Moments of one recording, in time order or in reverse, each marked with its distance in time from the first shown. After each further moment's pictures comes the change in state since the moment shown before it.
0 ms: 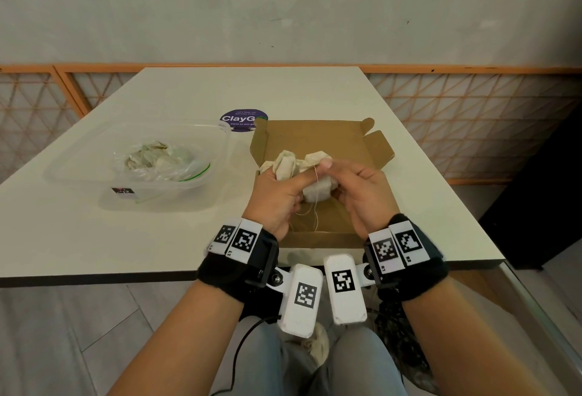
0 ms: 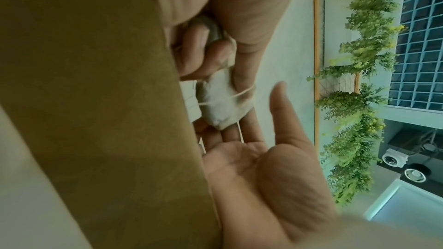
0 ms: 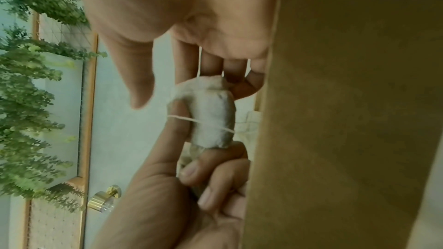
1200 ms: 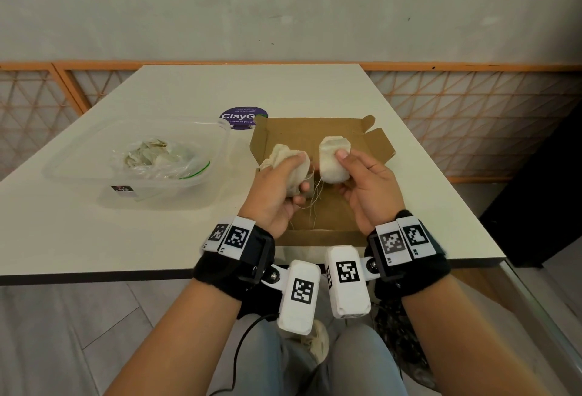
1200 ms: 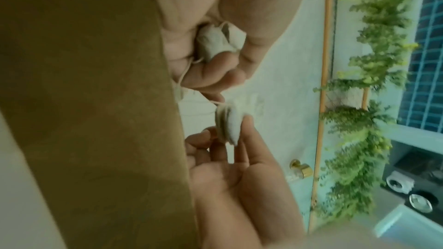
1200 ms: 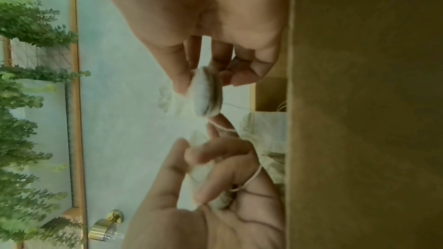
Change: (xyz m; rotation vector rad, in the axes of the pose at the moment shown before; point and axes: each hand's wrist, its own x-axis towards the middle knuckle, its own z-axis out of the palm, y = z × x) left_hand 0.004 0.007 -0.004 -0.184 -0.017 -0.161; right_hand 0.008 0.004 -0.005 0.050 0.171 -0.008
